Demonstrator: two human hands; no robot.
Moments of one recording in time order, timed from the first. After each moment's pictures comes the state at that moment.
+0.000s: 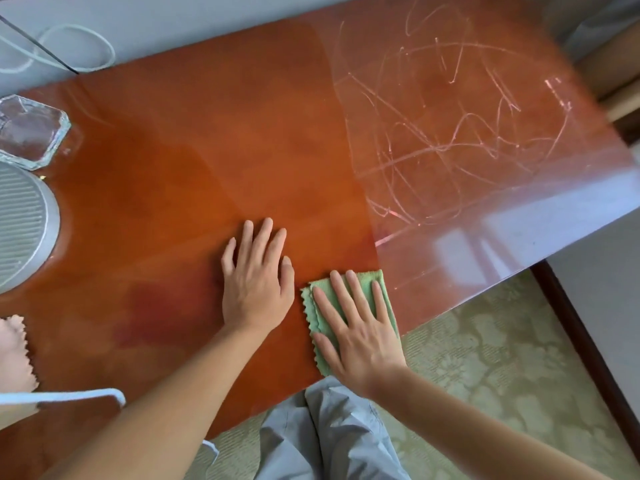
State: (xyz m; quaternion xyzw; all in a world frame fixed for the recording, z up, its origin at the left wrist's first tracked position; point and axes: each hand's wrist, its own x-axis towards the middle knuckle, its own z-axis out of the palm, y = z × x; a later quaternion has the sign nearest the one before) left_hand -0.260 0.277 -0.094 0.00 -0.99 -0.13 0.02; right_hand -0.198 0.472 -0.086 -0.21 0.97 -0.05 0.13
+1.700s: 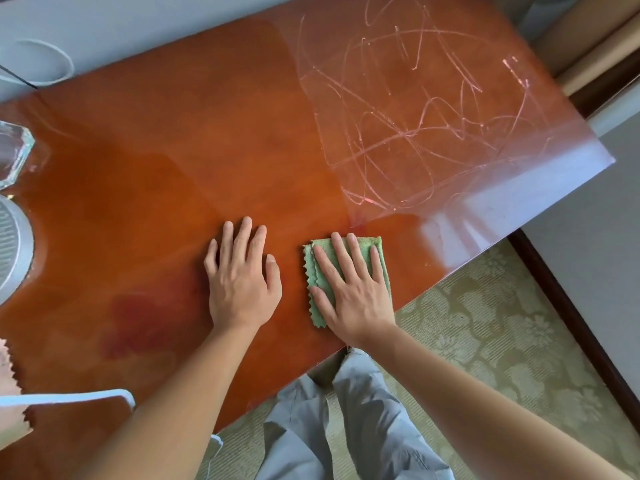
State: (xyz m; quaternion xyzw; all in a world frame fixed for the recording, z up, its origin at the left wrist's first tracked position) left_hand -0.259 0.278 -0.095 0.01 -0.99 -0.12 0.01; right_hand -0.229 0.479 -0.091 -0.12 0.99 -0.06 0.11
